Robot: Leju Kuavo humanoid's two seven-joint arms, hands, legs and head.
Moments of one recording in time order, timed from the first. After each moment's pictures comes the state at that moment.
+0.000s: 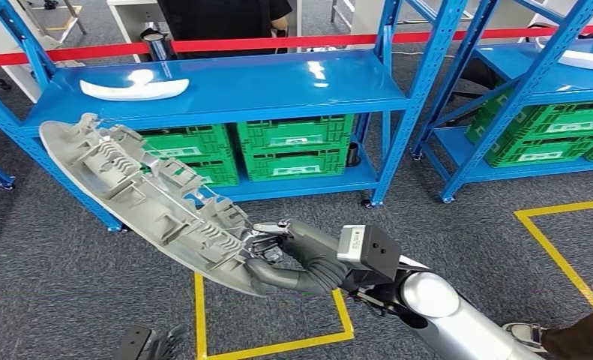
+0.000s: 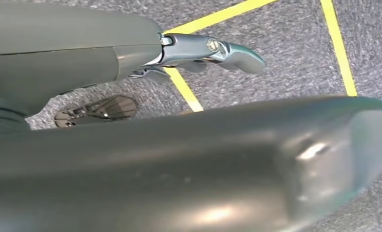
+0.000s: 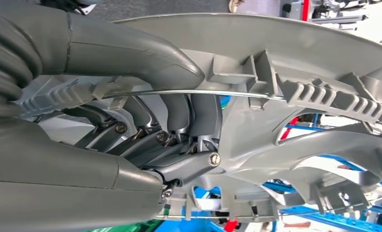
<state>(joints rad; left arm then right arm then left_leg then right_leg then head) -0.08 0.10 -0.68 -0.25 0.58 -0.05 -0.48 -0.26 -0.14 0.62 -1.60 -0.34 0.45 -0.25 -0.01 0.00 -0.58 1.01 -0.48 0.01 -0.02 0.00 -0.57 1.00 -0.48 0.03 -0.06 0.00</state>
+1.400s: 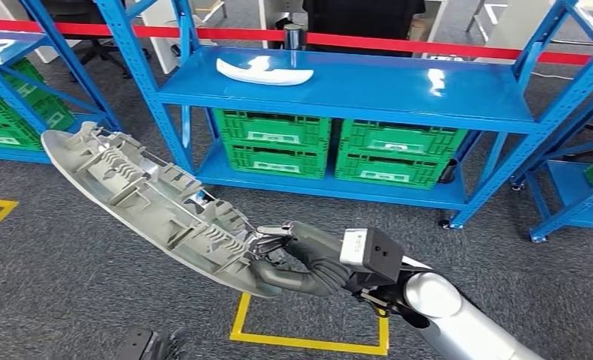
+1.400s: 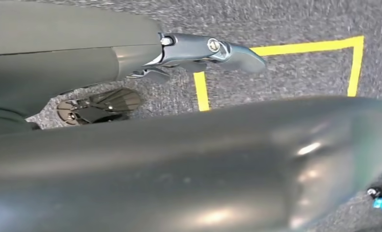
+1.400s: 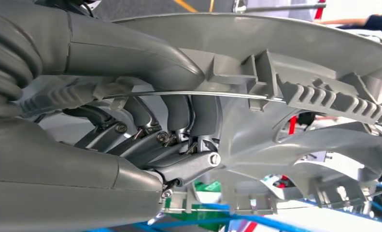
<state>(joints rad) -0.07 0.08 -0.68 -0.24 0.59 -0.05 -0.49 -0.25 -0.15 0.60 -1.59 -0.32 0.47 -0.27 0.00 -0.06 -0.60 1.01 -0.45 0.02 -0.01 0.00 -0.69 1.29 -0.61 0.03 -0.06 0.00</state>
